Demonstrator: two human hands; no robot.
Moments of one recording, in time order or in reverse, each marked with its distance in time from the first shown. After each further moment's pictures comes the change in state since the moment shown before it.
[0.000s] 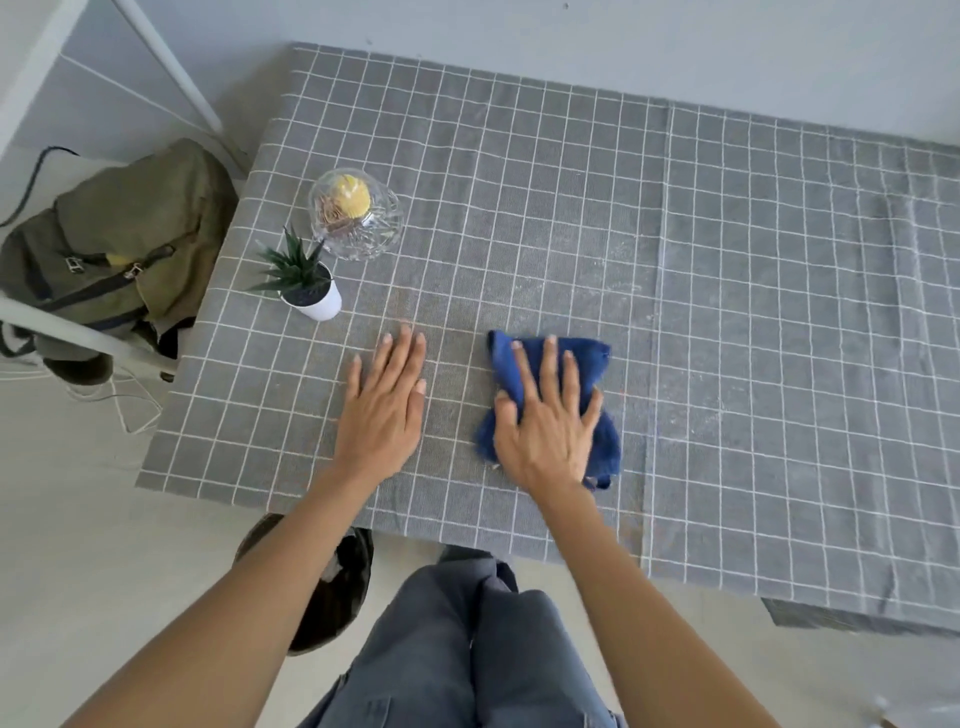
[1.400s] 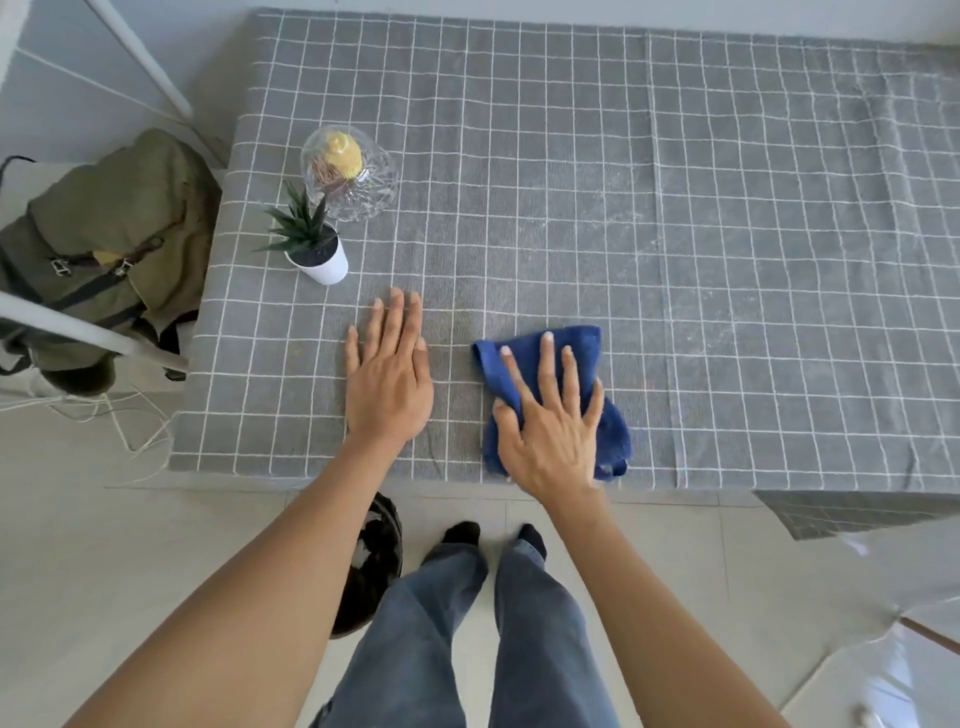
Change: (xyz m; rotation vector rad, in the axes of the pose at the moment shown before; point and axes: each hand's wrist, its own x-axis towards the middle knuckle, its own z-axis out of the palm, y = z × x) left_hand -0.014 -0.017 0.002 0.031 0.095 -0.037; right_hand -0.071 -0.016 0.035 -0.022 0.054 0.013
